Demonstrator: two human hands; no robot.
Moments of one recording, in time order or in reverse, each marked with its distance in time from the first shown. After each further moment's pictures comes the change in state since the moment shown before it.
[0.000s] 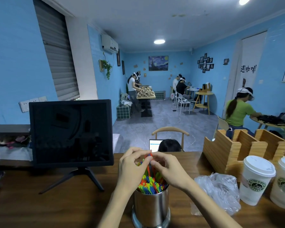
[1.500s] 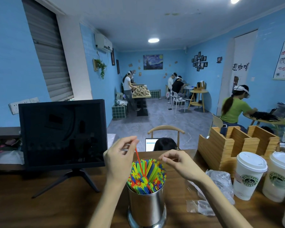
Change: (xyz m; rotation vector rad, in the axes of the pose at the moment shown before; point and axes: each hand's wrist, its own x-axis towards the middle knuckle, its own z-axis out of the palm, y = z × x) left_hand 0.017 0.021 -0.016 -0.160 0.284 0.102; right_hand -0.012 0.014 -0.053 -0.055 -0.030 0.185
